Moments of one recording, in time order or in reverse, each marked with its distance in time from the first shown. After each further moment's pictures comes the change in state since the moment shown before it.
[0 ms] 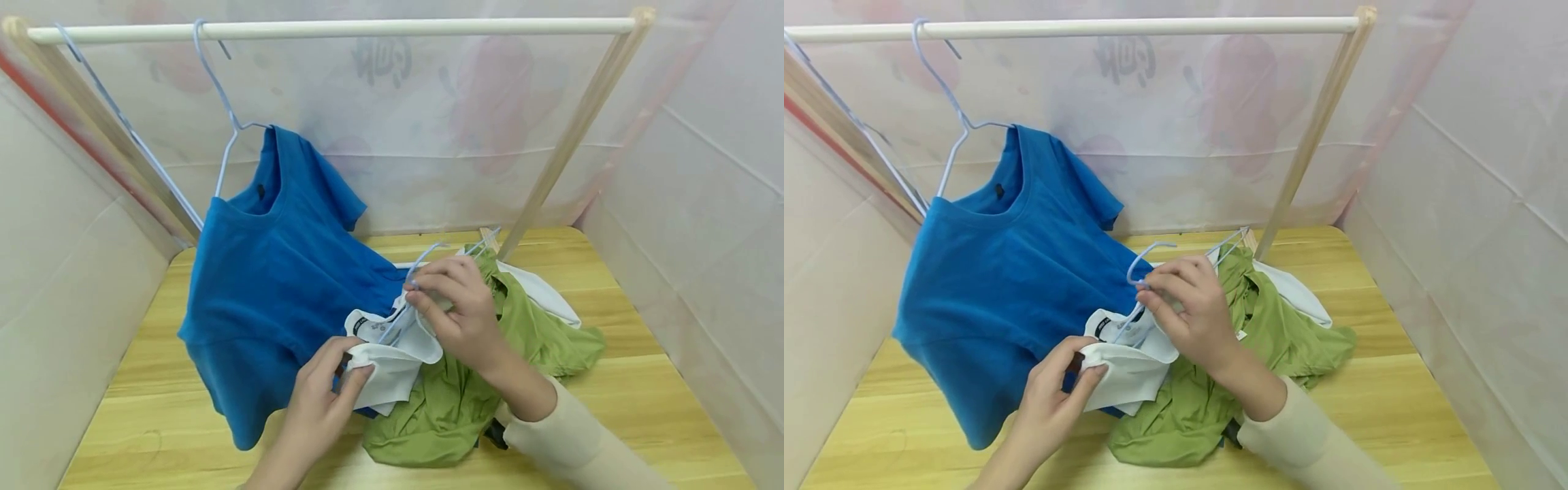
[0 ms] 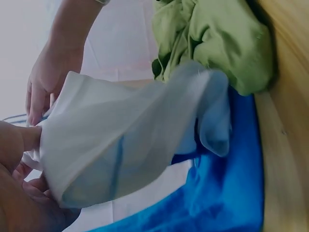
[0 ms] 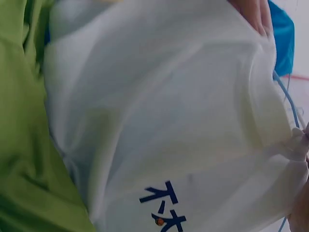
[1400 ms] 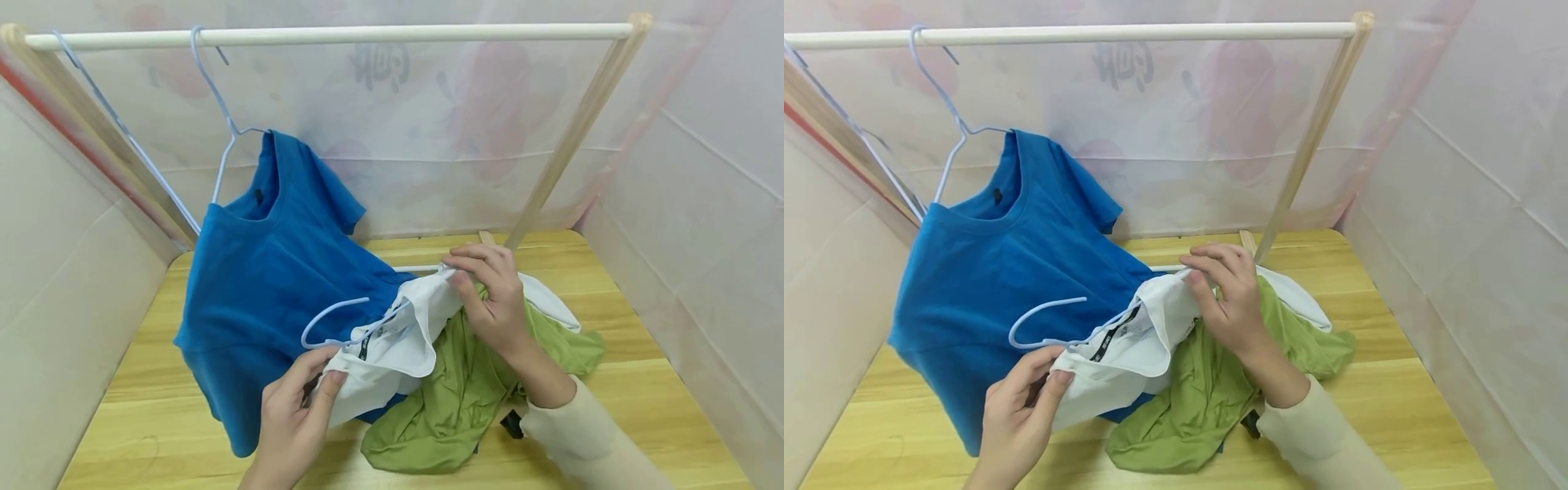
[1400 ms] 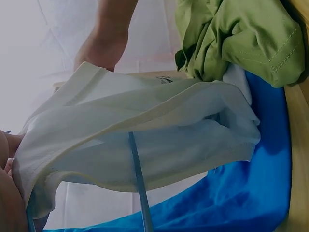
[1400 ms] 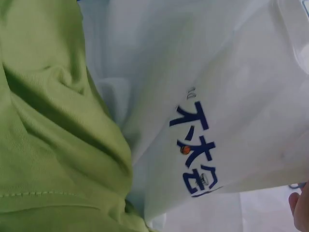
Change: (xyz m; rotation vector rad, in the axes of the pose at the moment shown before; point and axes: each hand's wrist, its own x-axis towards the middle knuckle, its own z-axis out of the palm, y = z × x) left_hand -0.005 0.014 -0.021 -0.084 0.156 0.073; right_hand -0.017 0.045 -0.031 -0.084 0.063 0.084
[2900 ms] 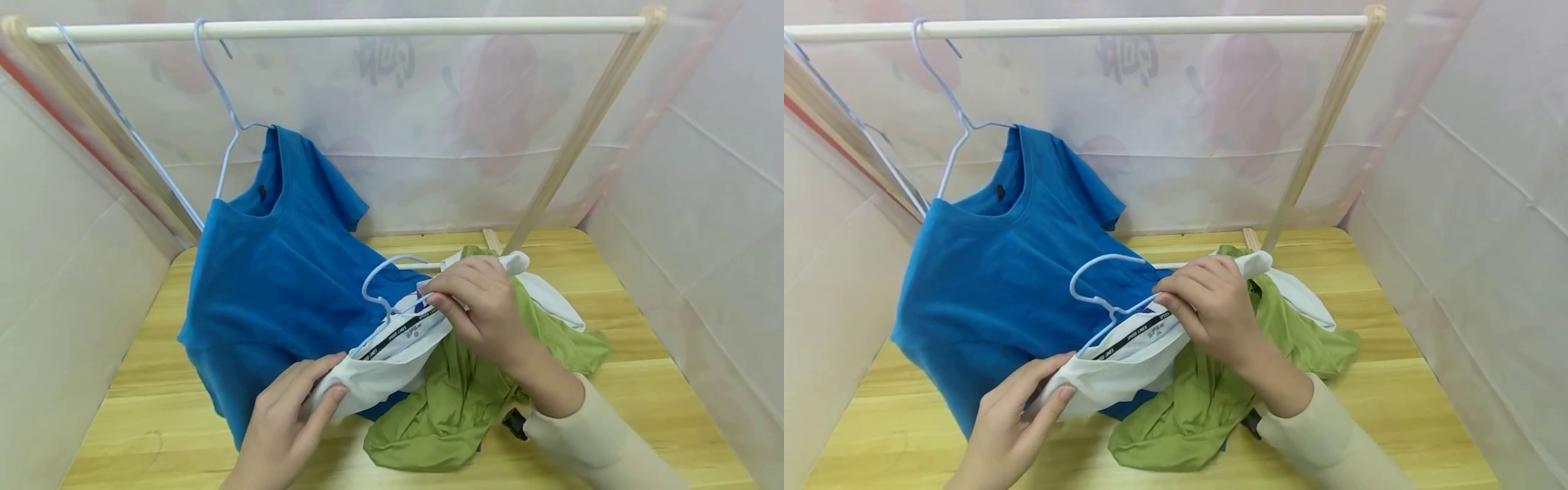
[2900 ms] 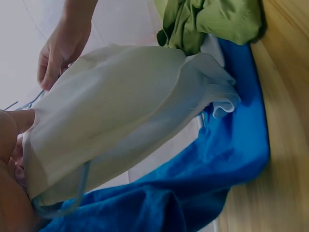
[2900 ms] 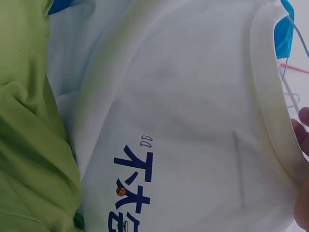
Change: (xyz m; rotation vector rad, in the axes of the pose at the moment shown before) left_hand -0.009 -0.009 -0.021 0.204 -0.140 0.097; right_hand 0.022 -0.038 0.006 -0.050 -0.129 -0.274
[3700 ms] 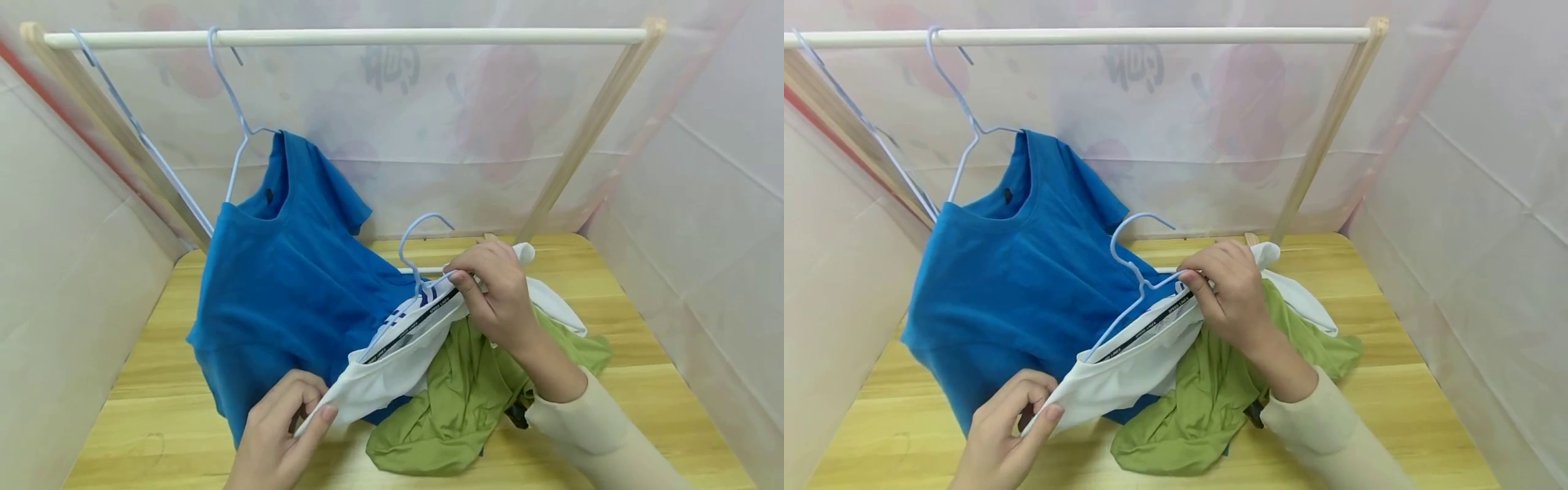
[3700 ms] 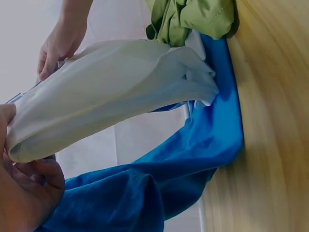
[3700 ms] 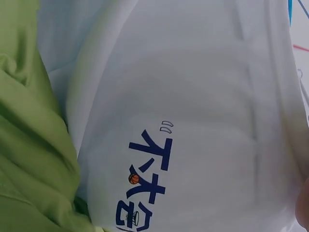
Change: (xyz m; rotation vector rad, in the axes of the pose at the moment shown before) left_hand -0.020 -0.011 -0.005 -0.109 0.035 -0.005; right_hand 0.003 0.022 -0.003 0.032 0.101 0.064
